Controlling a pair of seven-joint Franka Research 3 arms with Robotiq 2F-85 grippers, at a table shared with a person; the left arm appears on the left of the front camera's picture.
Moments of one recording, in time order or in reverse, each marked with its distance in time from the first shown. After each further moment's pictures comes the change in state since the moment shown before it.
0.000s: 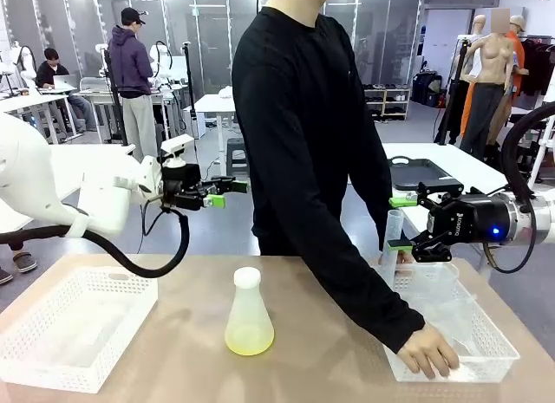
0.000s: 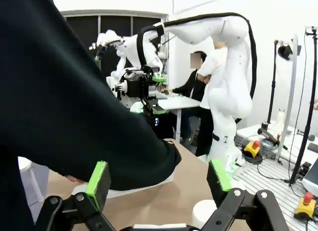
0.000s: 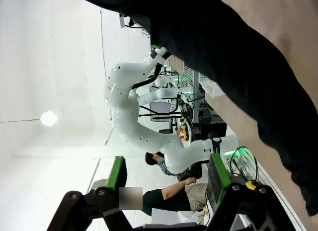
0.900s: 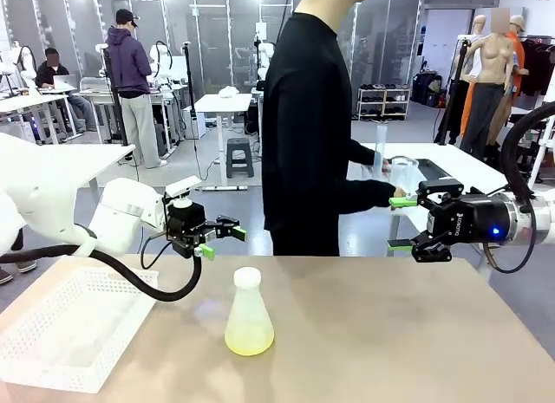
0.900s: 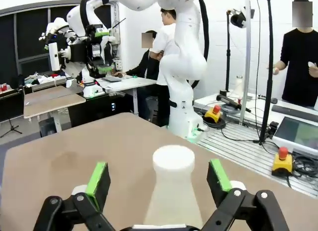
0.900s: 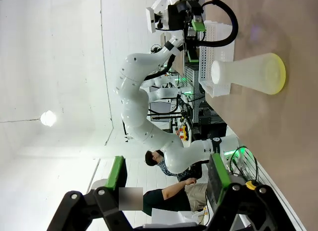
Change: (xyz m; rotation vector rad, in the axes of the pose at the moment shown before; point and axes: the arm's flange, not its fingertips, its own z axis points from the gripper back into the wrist) left arm -0.079 -0.001 -0.001 -0.271 0.089 -0.029; right arm 0.000 0.000 0.000 0.000 0.000 0.000
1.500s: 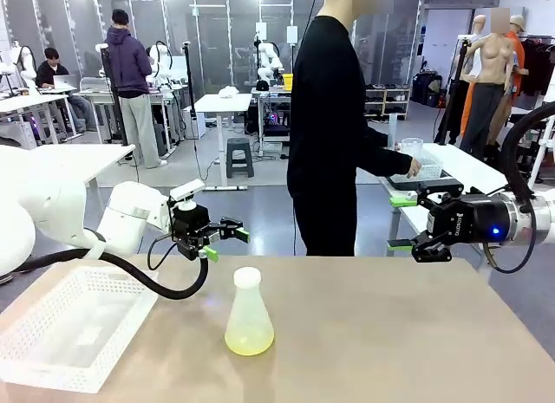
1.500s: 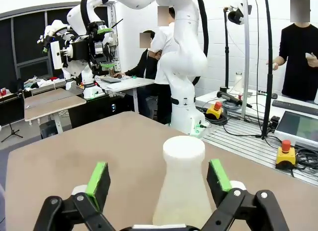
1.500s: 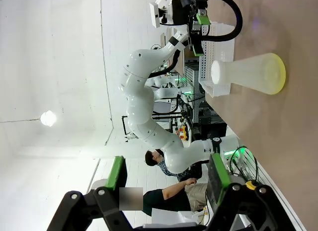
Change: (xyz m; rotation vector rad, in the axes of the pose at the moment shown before) left arm -0.008 0.013 0.004 -0.005 -0.006 -0.025; right arm 0.000 0.000 0.000 0.000 0.000 0.000
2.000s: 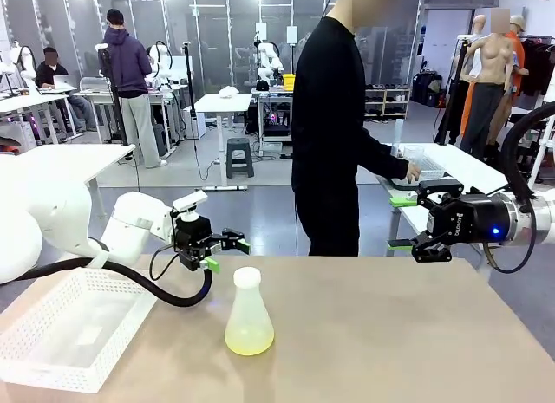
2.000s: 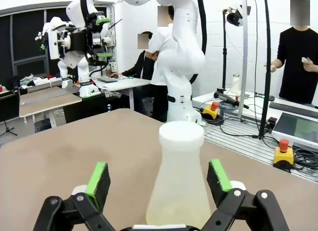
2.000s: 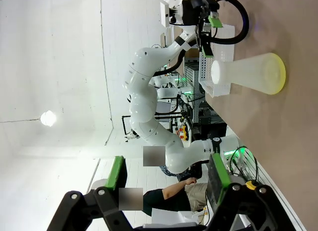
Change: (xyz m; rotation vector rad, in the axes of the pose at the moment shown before) left arm -0.033 -0.002 -0.005 -0.018 -0.018 0.037; right arm 0.000 0.000 0.000 0.000 0.000 0.000
